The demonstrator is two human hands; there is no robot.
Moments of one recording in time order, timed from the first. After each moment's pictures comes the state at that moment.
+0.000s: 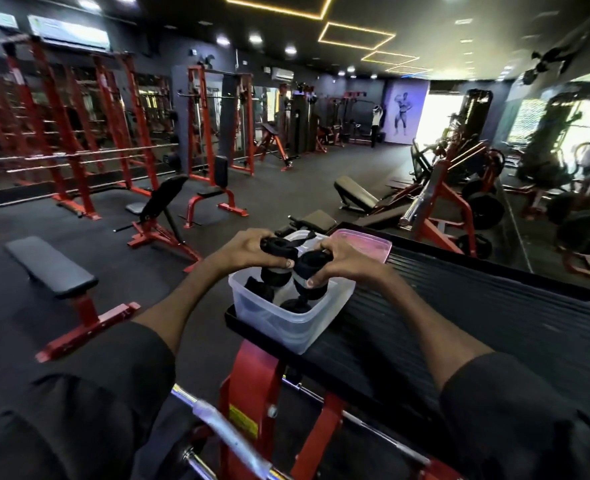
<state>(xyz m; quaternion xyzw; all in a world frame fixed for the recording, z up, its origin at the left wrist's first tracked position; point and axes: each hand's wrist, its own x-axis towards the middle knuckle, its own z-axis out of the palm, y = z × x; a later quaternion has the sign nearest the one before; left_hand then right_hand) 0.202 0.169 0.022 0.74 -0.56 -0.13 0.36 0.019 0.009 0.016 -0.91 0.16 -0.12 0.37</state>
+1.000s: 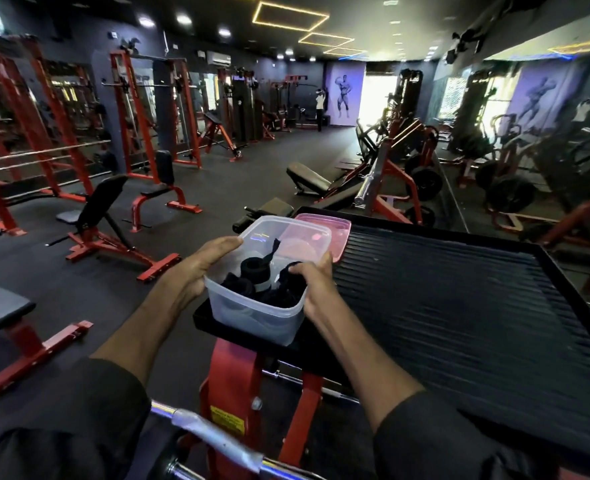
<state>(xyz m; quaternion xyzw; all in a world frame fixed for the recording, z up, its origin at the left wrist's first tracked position) 0.198 0.167 -0.016 0.62 -0.29 -0.36 0.64 0.029 0.036 -0.086 -0.47 0.32 -0.42 0.71</state>
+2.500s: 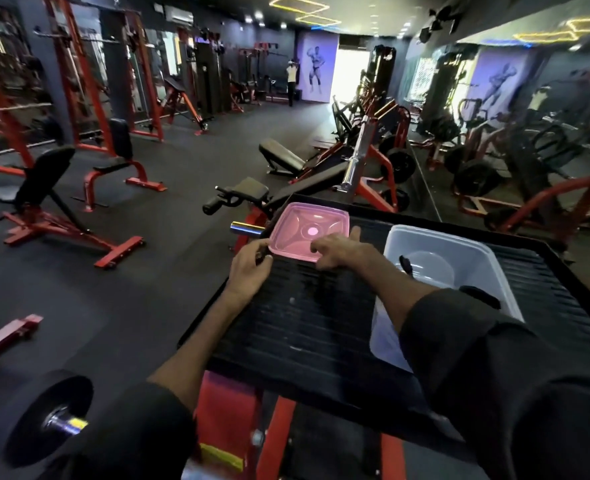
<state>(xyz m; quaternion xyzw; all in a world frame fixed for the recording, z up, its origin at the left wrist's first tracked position) 0.206 0.053 -0.090 0.71 -0.48 -0.11 0.51 0.056 -0.079 -0.028 -0.91 0.39 0.12 0.00</state>
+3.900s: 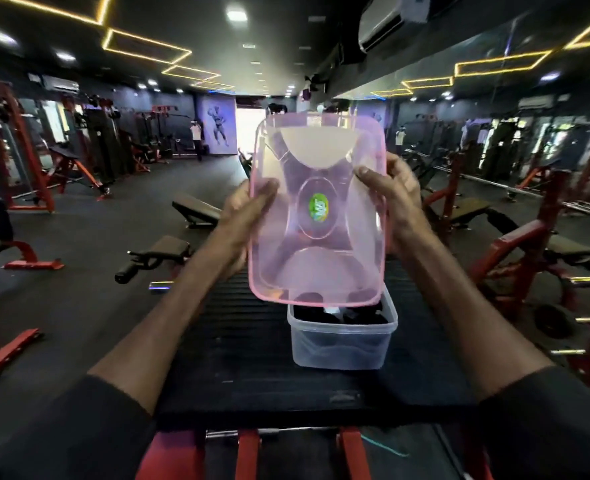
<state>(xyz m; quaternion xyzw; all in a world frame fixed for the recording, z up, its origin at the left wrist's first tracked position) 0.071 0.052 0.098 0.28 -0.54 -0.44 0.67 -0.161 0.017 0.127 -0.57 0.21 -0.65 0.45</state>
